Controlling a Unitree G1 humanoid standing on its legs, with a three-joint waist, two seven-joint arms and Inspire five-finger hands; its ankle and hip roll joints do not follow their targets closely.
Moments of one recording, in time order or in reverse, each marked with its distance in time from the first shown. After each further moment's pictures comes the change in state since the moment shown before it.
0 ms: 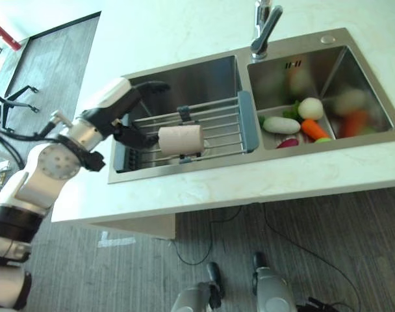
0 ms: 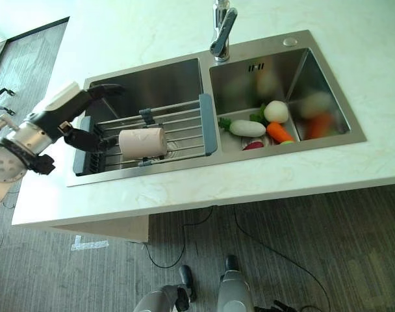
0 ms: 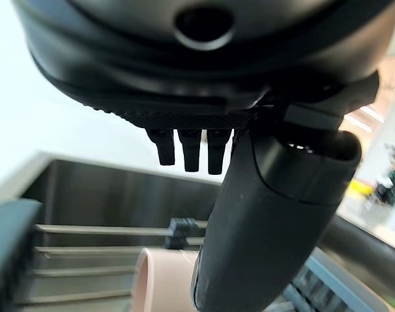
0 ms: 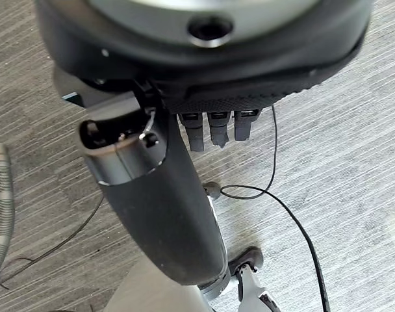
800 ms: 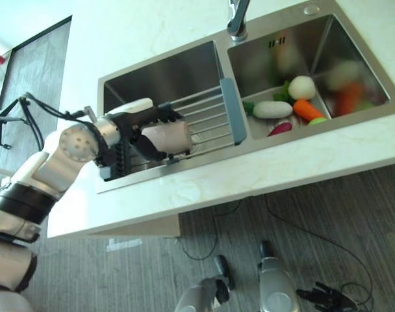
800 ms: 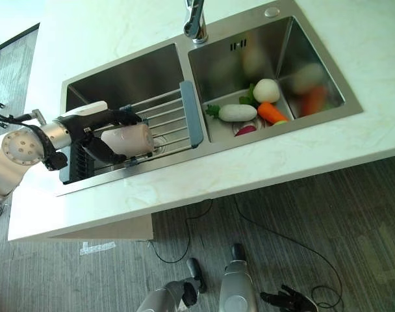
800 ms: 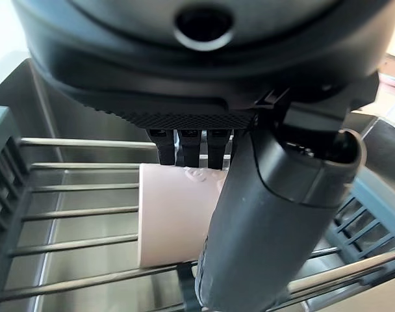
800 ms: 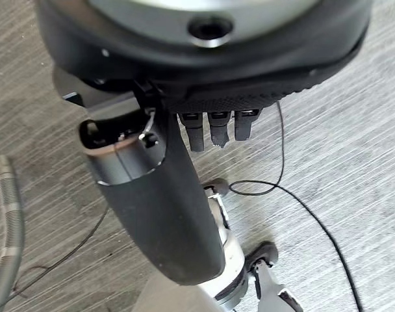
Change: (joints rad) left arm -0.189 -0.003 -0.209 0.071 -0.044 0.231 -0.183; right arm -0.034 -0.059 -0.007 -0.078 0.026 0.002 0.001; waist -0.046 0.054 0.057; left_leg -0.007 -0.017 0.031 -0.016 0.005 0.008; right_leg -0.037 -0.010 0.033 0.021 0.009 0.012
